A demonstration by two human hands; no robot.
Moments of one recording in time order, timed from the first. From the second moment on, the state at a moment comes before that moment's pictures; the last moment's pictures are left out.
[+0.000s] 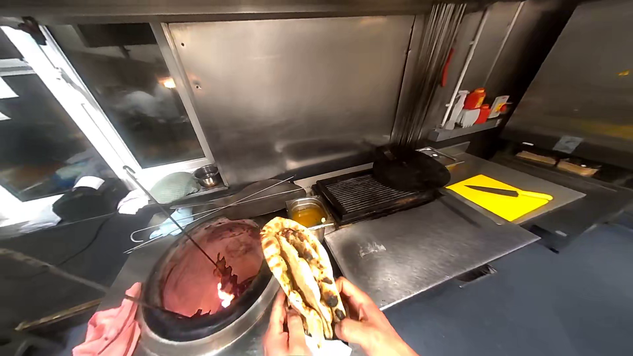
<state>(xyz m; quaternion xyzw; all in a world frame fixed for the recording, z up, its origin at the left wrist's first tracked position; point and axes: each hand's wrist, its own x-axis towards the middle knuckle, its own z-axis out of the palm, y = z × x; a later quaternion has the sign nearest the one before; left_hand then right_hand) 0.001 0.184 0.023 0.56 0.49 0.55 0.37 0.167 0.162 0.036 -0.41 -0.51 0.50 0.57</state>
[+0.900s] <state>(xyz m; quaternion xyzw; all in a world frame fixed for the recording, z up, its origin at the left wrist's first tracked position) 0.013 0.172 0.039 0.72 0.55 0.33 0.26 0.187 0.161 0.076 -0.57 -0.63 0.03 0.53</state>
